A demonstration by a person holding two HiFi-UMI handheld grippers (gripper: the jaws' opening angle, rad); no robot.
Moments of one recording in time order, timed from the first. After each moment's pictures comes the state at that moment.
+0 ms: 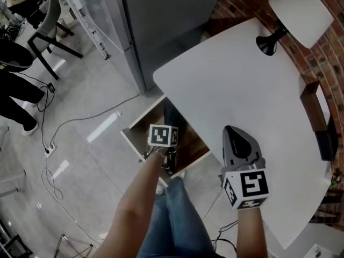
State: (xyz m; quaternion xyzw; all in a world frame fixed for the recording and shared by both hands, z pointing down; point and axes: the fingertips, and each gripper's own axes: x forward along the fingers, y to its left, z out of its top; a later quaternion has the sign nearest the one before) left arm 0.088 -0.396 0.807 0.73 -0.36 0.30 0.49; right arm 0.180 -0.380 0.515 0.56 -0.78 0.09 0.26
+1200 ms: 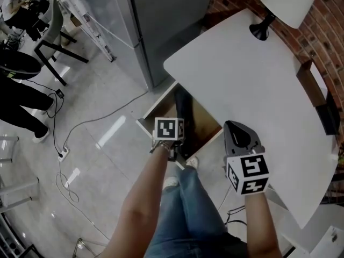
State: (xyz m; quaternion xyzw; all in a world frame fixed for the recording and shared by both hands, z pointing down) left arm 0.043 -0.372 0.737 0.75 -0.39 0.31 0.43; right arm 0.152 -0.320 0.514 0.56 -0.76 0.14 0.29
